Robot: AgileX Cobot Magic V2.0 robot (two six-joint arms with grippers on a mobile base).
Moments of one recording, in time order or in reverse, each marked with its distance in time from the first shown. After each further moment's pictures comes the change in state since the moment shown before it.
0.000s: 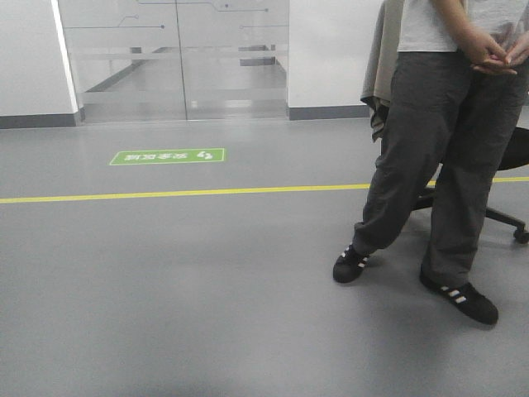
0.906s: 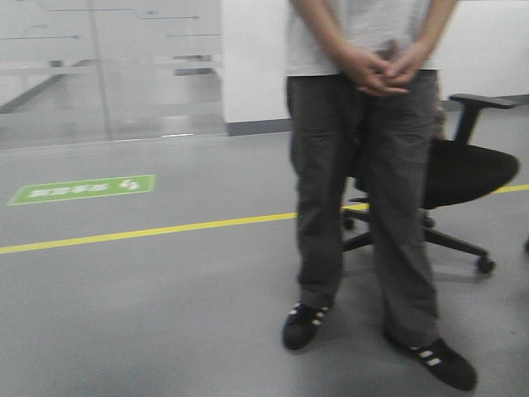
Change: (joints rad) left arm 0.000 0.000 0.000 0.031 -0.014 0.000; right arm 0.000 0.002 0.000 0.006 -0.011 0.000
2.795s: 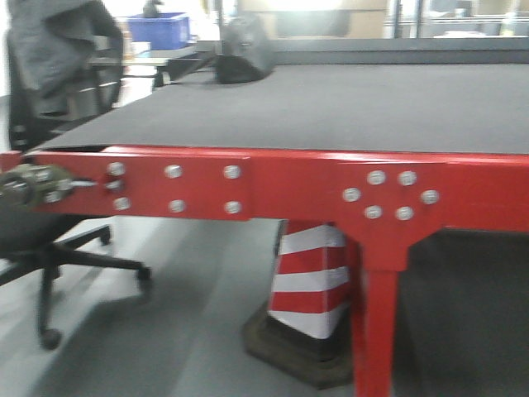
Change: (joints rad) left arm 0.000 0.000 0.000 0.000 -0.002 0.000; right arm 0.000 0.000 0.000 -0.002 0.004 0.002
